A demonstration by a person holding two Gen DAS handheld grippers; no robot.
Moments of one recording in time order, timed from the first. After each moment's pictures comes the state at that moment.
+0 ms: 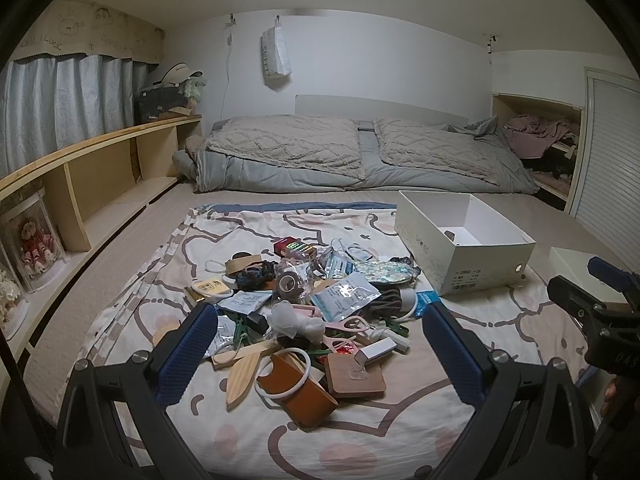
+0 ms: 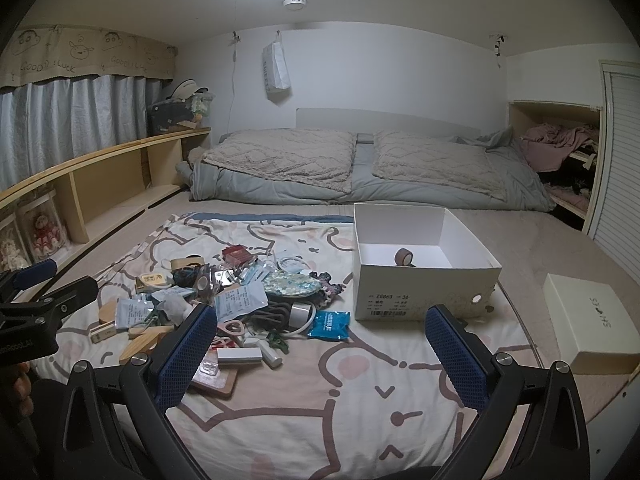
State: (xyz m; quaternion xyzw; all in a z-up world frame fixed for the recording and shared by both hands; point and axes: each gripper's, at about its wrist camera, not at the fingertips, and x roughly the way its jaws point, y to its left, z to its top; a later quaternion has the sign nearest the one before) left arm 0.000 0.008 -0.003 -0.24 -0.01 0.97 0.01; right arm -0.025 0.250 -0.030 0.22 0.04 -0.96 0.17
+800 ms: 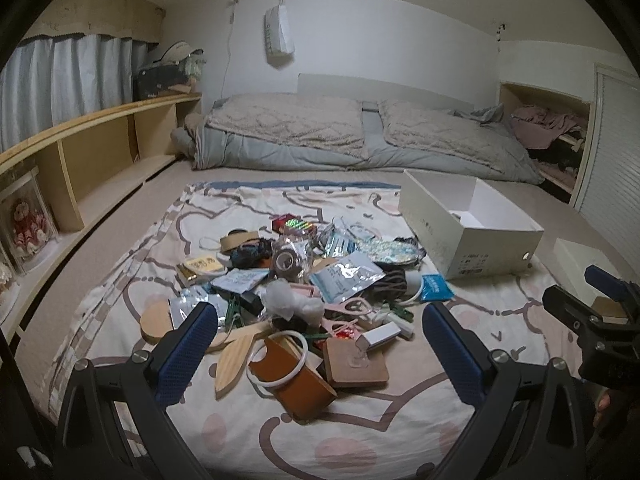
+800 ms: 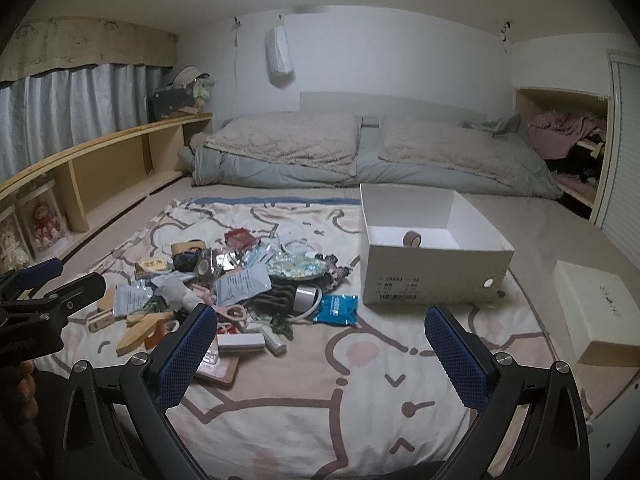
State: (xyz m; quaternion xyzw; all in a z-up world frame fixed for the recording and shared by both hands) left arm -0.021 0.009 -0.030 -0.28 -0.02 0.96 0.01; right arm -0.036 0.242 -0.048 0.25 0.04 -0.95 0.18
